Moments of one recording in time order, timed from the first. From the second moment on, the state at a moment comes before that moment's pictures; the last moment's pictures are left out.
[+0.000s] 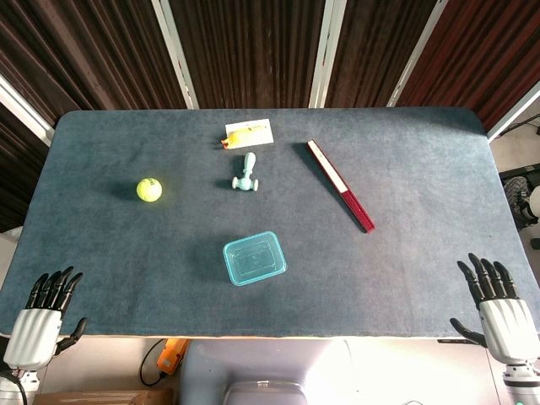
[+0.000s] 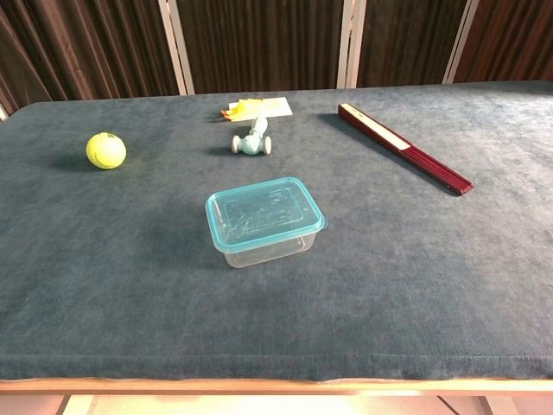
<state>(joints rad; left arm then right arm) -0.03 -1.26 0.04 -1.48 1.66 1.57 0.08 -0.02 -1.15 -0.01 -1.56 -1.64 1.60 -0.11</state>
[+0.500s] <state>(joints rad) -0.17 -1.42 0.08 -1.40 1.80 1.47 -0.26 -0.01 -1.14 -0.02 -1.57 -1.66 1.58 -0.10</state>
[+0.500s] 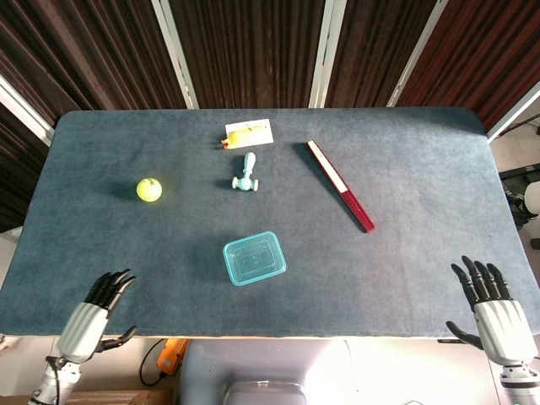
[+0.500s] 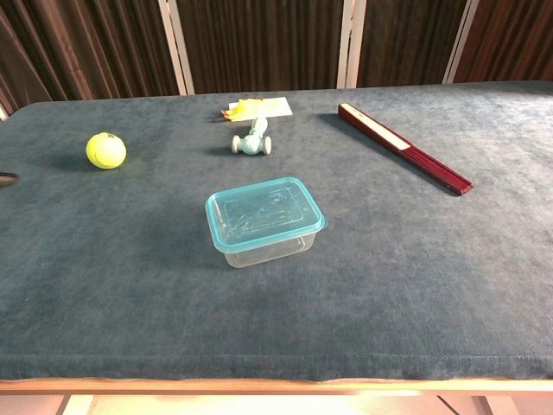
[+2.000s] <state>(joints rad) -0.55 -1.96 -0.19 -1.20 1.44 1.09 0.05 -0.02 -1.07 -0.04 -1.56 -1.69 1.60 0.05</state>
